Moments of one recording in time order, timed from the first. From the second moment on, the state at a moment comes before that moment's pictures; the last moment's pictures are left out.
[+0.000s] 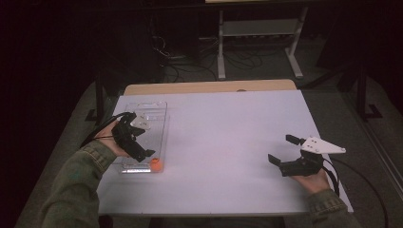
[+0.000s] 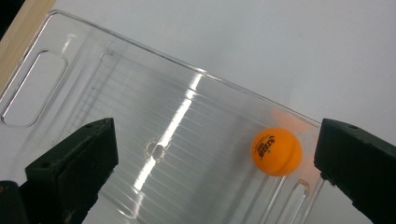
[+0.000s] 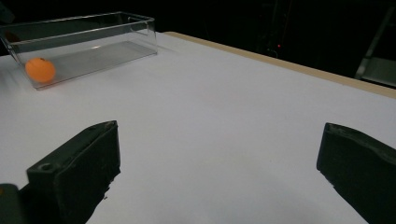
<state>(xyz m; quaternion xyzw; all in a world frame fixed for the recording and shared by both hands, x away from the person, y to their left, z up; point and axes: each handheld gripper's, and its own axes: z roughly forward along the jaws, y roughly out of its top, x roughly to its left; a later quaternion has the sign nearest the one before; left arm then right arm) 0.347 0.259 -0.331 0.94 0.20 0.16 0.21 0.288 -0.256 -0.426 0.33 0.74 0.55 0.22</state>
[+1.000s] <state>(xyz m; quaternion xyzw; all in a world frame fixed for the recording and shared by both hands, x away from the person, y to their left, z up) 0.324 0.289 -0.326 0.89 0.24 0.21 0.32 0.288 -0.256 -0.426 0.33 0.74 0.55 0.22</state>
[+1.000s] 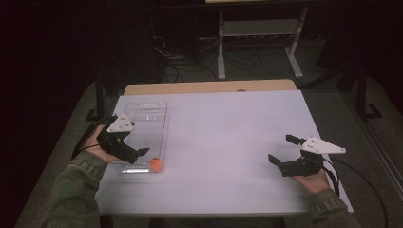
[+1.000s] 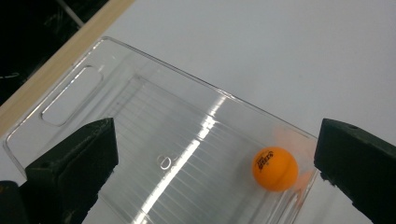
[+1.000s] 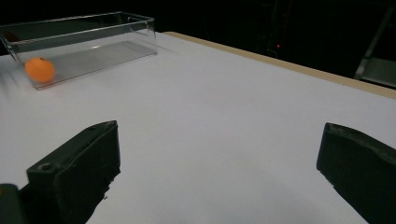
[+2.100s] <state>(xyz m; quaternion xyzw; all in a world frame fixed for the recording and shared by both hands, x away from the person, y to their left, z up) 0.298 0.326 -0.343 0.80 0.30 0.25 0.45 0.287 -0.256 -0.426 0.33 0.74 0.55 0.22</state>
